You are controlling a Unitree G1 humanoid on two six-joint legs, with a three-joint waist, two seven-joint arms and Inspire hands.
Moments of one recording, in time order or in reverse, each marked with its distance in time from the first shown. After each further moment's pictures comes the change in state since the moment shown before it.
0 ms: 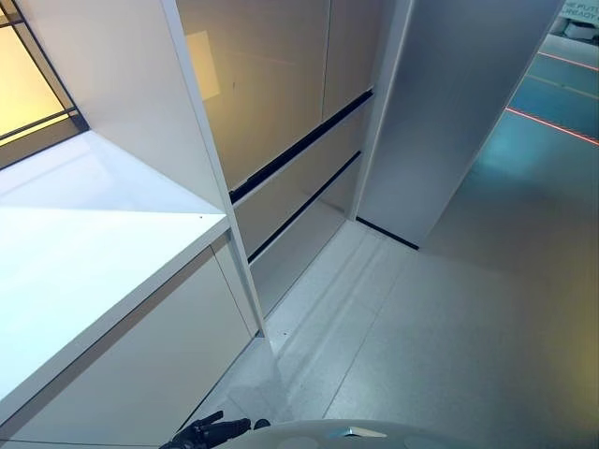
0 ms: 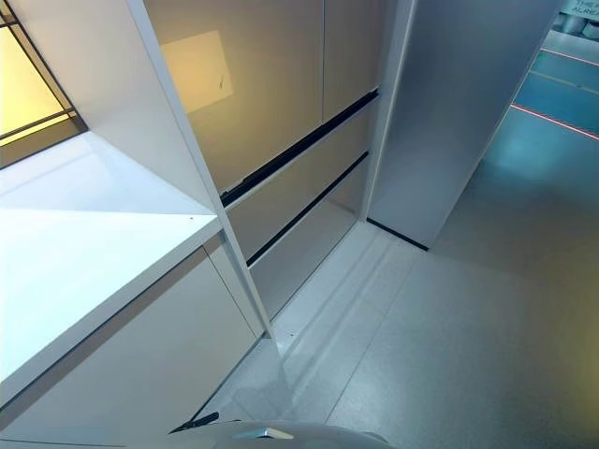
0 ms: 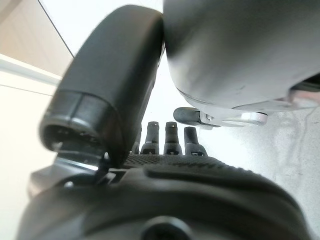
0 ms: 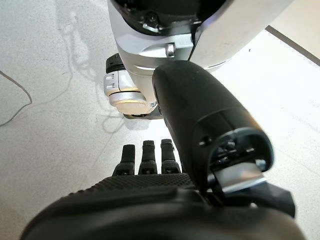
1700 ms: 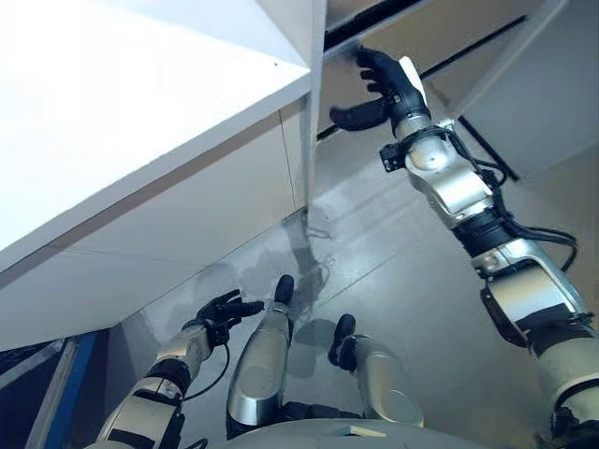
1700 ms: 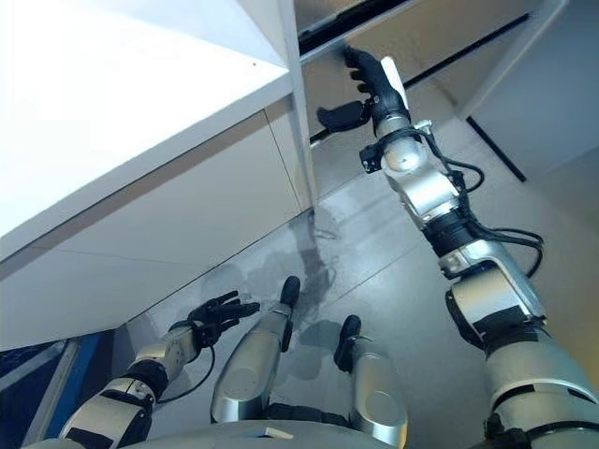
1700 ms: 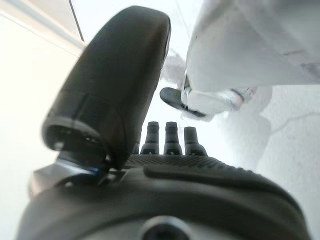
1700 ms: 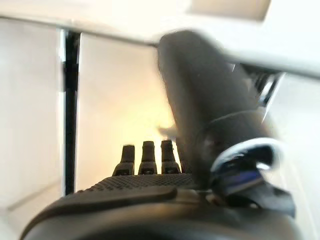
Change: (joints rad) left arm -0.338 0.047 -0.059 -0.246 -0.088 0.143 0.085; right arm -1.100 -0.278 0.385 -0.788 0.143 0.048 -0.384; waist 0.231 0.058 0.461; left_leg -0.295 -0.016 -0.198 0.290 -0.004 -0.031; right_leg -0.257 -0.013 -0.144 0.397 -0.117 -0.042
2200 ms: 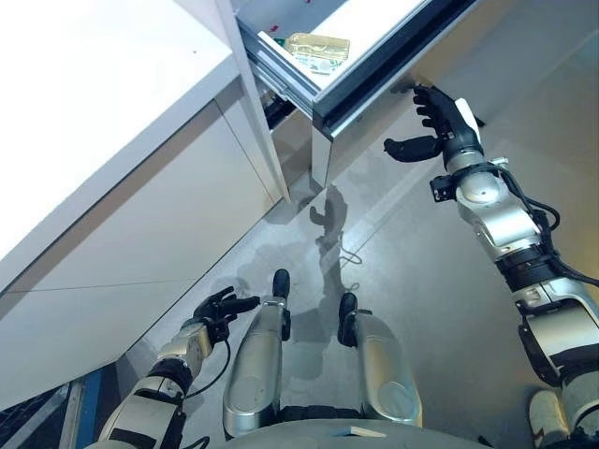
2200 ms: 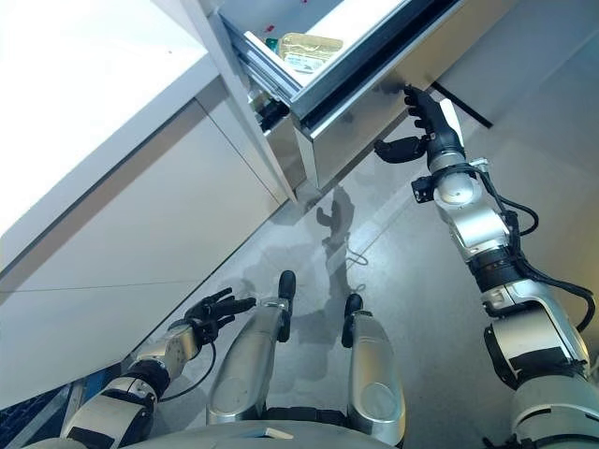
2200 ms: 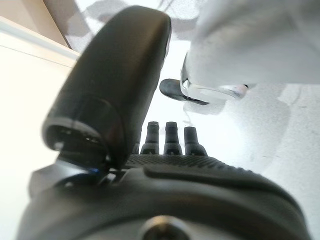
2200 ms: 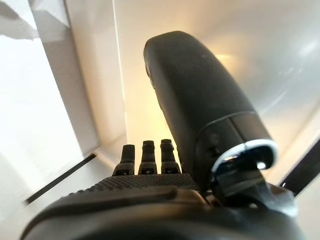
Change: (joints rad) left arm -0.016 -0.010 0.003 -0.001 -0.025 -0.025 0.117; right arm 0.213 -0.123 -0.117 -0.071 -0.034 -0.027 0.052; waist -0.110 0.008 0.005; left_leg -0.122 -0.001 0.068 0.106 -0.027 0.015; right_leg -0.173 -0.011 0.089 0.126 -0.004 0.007
